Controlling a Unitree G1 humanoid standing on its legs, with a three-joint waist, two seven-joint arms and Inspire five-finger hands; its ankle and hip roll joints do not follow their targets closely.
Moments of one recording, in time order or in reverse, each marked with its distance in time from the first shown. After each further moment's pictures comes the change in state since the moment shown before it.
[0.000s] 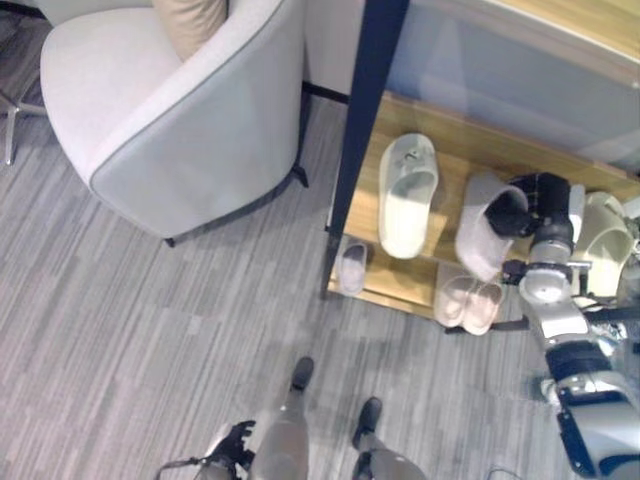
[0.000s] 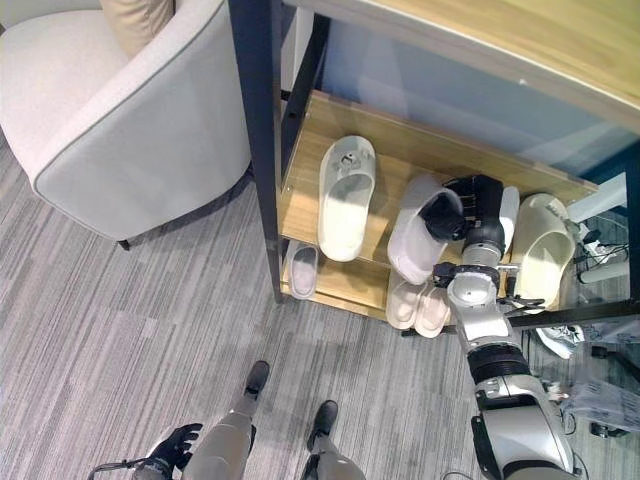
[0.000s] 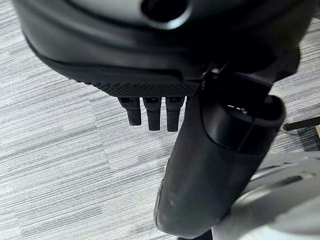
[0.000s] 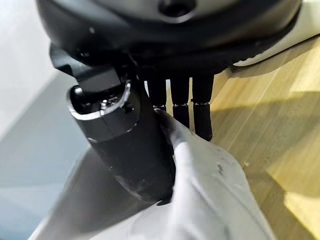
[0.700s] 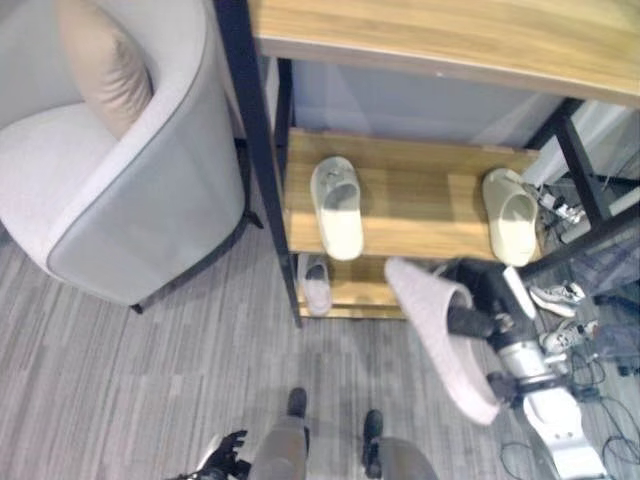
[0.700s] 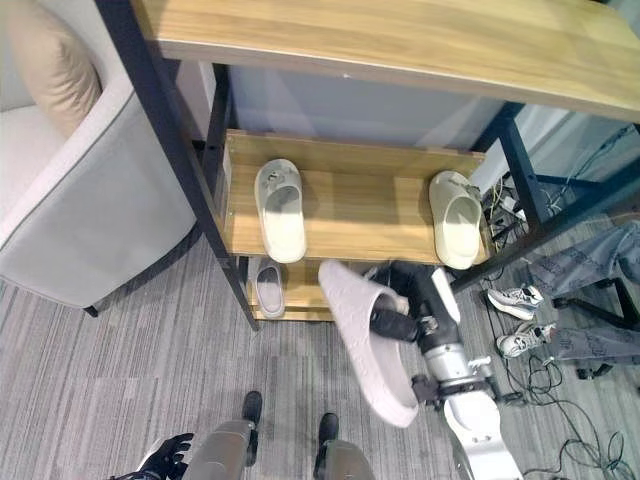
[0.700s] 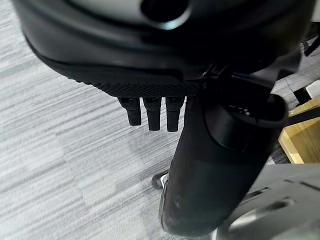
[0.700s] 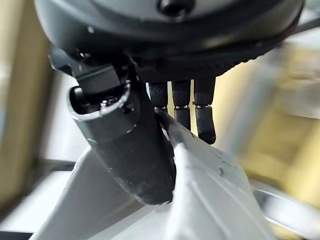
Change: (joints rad) left arm 0.071 -0.001 0.115 -0.033 0.037 -0.021 -0.019; right arm 0.746 0.096 0.058 -0.597 0.107 -0.138 0.462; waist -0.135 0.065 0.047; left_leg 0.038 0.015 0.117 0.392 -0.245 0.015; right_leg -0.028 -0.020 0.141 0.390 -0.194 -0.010
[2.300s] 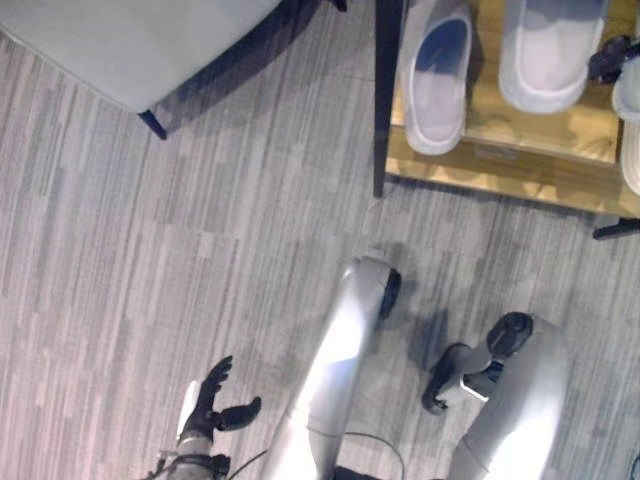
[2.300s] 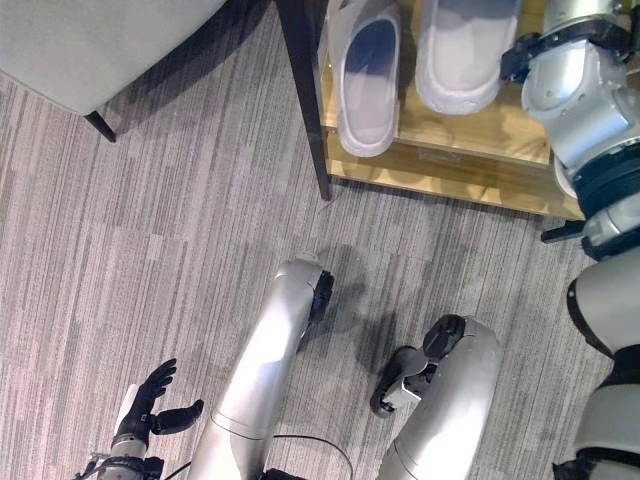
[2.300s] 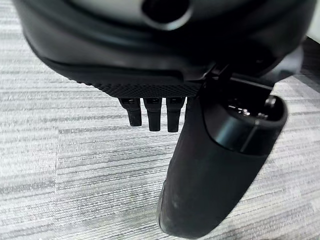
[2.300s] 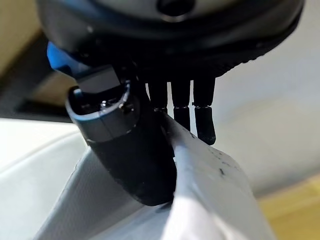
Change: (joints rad) left arm 0.229 0.274 -0.251 -0.596 -0.348 -0.245 0.294; right arm -1.758 -0.464 0.895 0.983 -0.104 -0.008 -0.621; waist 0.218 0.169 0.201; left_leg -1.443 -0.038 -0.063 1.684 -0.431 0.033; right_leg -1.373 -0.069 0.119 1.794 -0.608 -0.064
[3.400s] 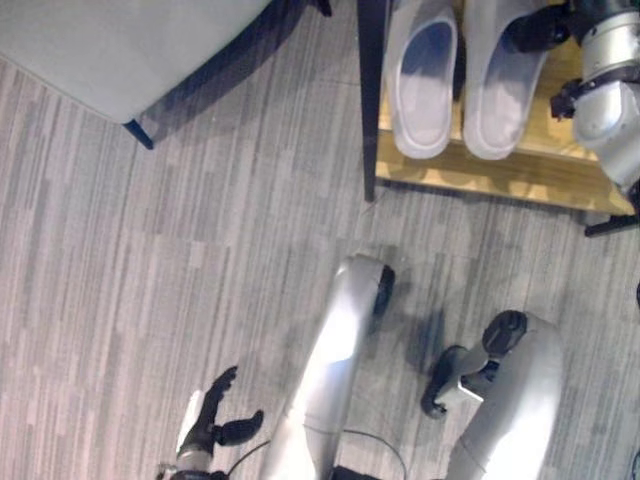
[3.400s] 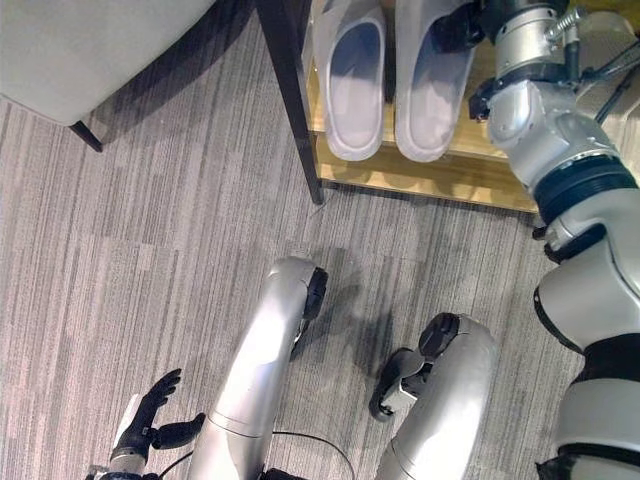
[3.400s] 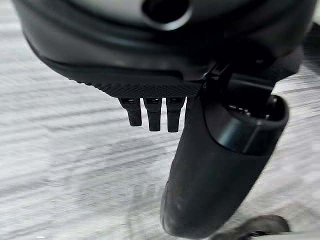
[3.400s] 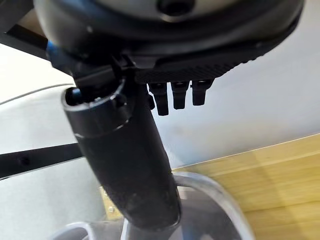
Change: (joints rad) left arm 0.032 0.015 -0.049 -0.020 -0.003 -0.052 0.036; right arm 0.030 0.056 0.077 0.024 -0.121 0.034 0.001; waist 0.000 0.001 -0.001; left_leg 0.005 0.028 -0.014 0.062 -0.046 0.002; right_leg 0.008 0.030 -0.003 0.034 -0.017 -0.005
